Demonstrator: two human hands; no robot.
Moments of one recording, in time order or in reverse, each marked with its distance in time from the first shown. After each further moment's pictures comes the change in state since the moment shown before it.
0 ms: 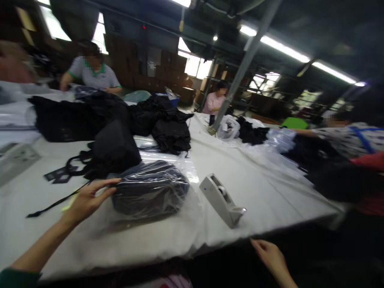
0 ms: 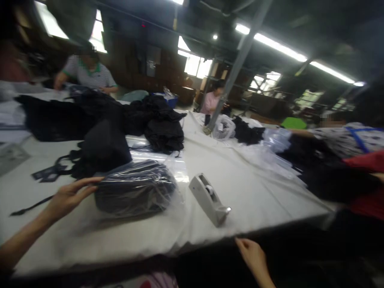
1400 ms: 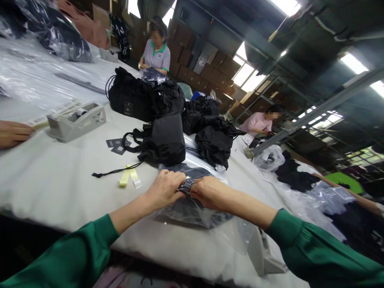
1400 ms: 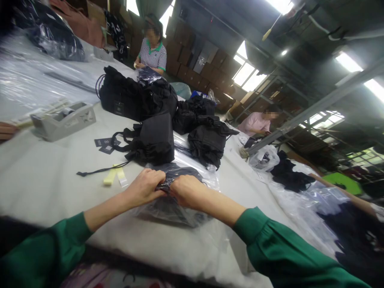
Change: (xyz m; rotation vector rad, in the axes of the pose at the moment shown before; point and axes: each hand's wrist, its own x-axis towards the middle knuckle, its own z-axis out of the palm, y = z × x) left_hand 0.037 0.038 0.000 0.259 -0.106 0.127; right_hand -0.009 -0.475 0.150 -1.118 -0.722 -1.360
